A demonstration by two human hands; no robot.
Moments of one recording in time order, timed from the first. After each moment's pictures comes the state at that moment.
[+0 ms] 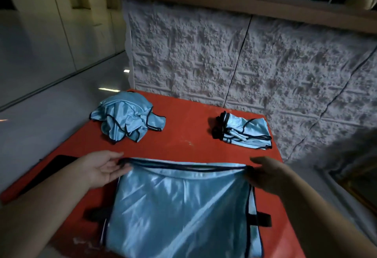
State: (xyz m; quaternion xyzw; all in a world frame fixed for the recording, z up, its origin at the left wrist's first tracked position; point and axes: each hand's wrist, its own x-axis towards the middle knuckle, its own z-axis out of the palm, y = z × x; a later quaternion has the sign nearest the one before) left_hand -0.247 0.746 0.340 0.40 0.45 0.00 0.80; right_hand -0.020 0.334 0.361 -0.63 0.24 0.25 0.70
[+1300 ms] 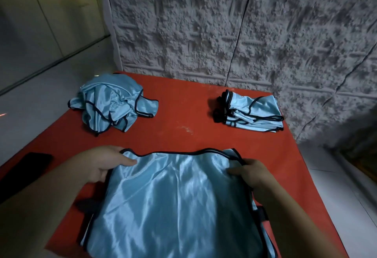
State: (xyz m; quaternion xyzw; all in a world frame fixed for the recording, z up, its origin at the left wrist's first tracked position) left_hand -0.187 0.741 0.290 0.74 0.34 -0.19 0.54; right_hand -0.066 0.377 0.253 -0.79 0.10 0.22 0.56
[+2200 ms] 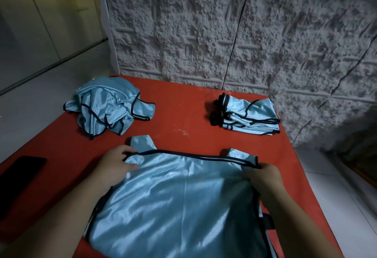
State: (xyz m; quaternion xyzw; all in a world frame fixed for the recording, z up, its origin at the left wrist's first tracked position) left_hand -0.180 0.723 0.242 0.81 0.31 0.01 0.49; right_hand -0.053 0.347 0.236 -0.87 0.15 0.08 0.46
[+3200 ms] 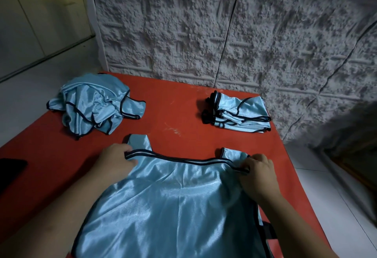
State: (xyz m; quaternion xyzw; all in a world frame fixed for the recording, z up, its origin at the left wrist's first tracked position) left_hand -0.158 0.701 0.248 0.91 0.23 0.04 0.33; right_hand -0.060 0.329 0.238 -0.99 -0.06 -0.02 0.16
